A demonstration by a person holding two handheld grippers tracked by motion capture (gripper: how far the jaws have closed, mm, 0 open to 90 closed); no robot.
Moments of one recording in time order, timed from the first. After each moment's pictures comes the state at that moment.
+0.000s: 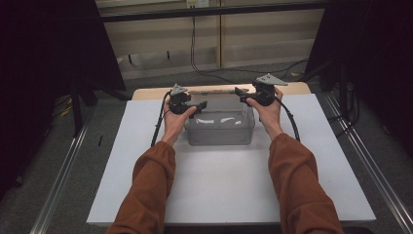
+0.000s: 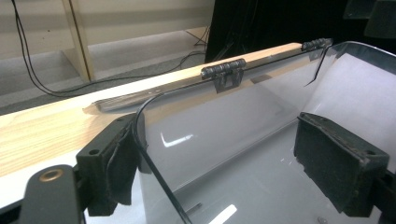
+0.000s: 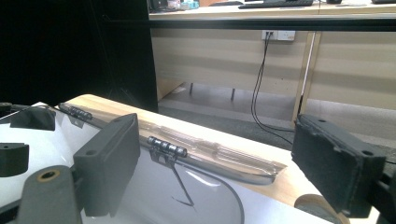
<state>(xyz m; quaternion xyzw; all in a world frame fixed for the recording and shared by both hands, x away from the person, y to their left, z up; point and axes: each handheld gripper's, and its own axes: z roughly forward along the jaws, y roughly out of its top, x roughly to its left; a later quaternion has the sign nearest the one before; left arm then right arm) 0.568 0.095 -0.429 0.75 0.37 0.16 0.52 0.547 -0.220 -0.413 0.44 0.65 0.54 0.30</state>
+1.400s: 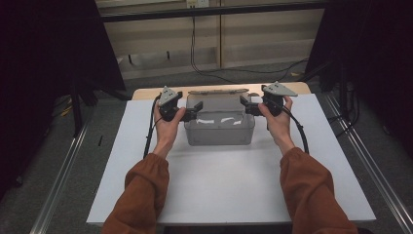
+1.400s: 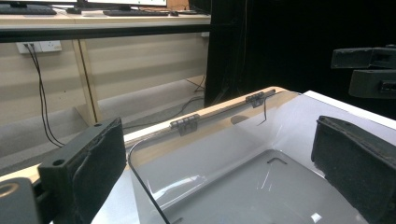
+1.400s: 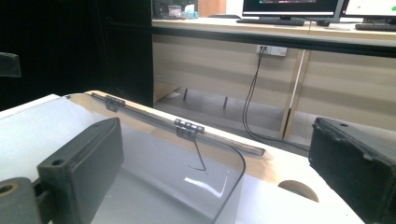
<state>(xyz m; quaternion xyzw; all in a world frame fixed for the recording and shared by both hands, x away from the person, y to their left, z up) 0.511 0.113 -0.393 0.71 0.32 0.22 0.59 0.491 -0.226 -0.398 0.42 0.65 0.54 0.34</state>
